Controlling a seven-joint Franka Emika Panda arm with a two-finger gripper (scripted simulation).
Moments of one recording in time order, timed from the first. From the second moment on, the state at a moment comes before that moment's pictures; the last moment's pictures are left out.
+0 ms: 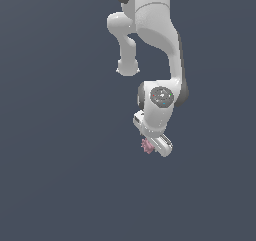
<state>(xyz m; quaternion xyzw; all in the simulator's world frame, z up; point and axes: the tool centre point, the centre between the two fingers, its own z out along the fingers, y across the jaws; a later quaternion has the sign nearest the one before) 0.036 0.096 0.063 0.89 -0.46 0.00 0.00</state>
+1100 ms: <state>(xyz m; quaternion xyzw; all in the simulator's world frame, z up) 0.035 0.096 0.050 0.89 -0.46 0.00 0.00</state>
